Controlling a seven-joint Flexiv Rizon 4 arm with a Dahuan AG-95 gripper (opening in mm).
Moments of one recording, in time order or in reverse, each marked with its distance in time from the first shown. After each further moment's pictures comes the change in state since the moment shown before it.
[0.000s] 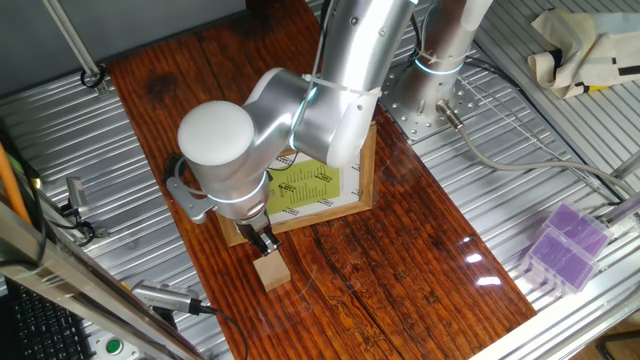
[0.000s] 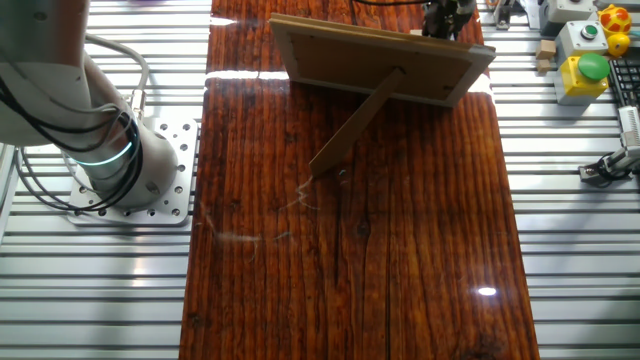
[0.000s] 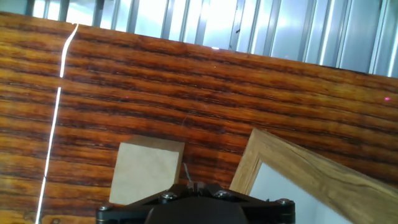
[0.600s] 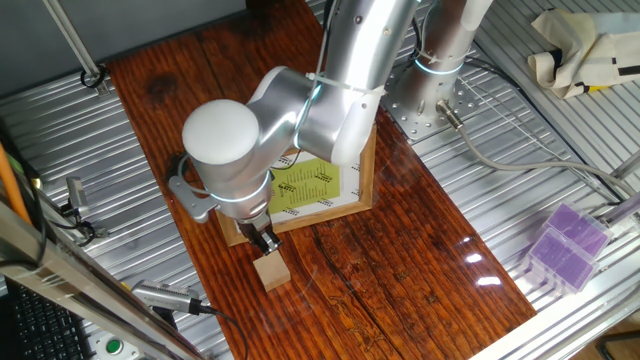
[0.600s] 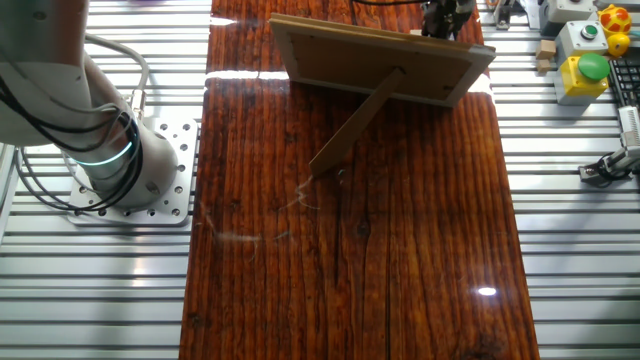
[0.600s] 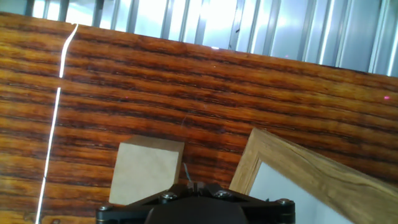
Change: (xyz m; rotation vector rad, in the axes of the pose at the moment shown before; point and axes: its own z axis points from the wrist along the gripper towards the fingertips) arm 0.001 0.000 0.001 0.013 0.003 -0.015
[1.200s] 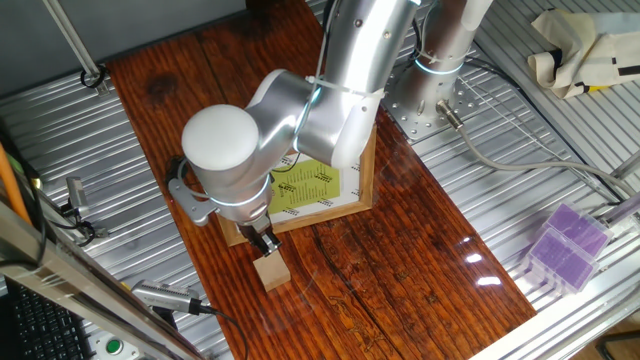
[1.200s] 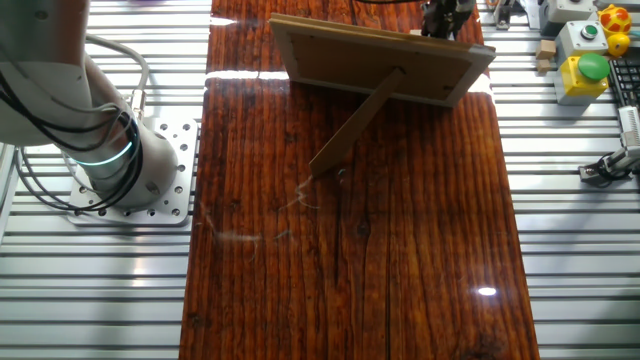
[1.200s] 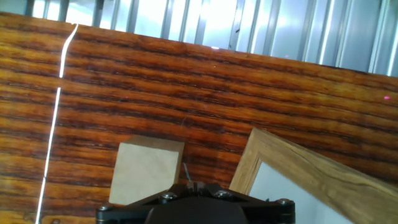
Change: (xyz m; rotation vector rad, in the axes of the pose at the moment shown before) arm -0.001 -0.004 0.009 0.008 -0.004 -0.005
